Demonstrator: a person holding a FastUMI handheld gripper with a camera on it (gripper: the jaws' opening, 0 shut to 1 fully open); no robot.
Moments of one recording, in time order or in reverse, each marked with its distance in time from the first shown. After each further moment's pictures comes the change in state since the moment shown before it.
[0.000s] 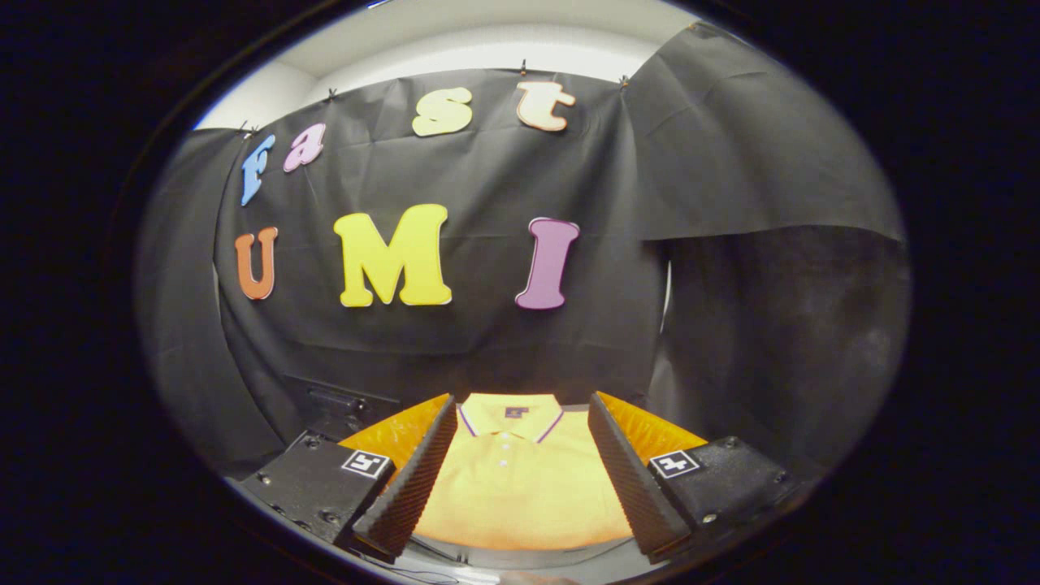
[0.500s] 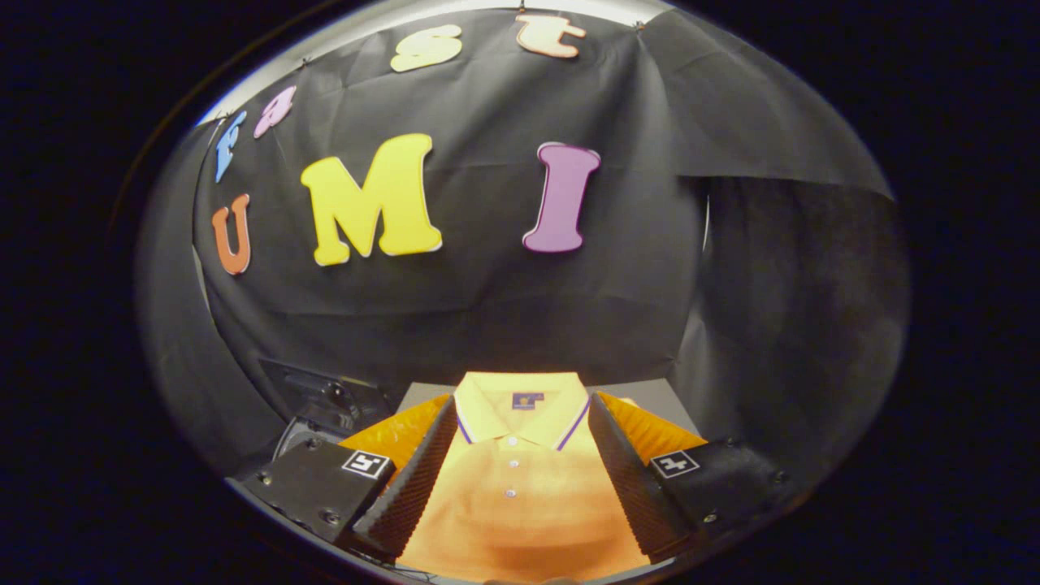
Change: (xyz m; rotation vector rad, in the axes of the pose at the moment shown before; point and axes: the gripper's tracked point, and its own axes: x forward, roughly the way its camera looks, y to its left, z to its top) arm 0.113 0.005 -0.041 0.007 0.258 0.009
